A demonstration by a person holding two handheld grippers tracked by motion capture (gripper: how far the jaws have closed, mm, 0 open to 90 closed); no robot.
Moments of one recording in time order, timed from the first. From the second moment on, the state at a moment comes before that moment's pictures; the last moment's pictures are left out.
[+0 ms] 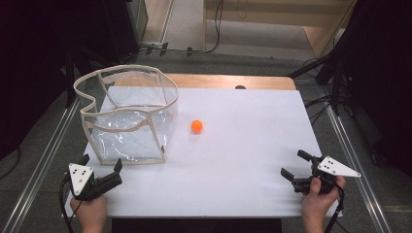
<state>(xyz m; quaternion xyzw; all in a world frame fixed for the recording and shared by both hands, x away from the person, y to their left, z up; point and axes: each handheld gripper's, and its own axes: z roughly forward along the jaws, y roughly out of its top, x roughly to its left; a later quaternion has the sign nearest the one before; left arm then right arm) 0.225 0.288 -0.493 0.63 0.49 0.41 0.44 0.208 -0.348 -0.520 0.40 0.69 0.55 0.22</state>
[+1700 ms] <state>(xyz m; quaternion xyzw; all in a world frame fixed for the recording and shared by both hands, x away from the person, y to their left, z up) 0.222 0.286 -0.494 0.64 0.48 0.41 0.44 0.235 -0.326 -0.483 0.38 0.72 0.54 0.22</state>
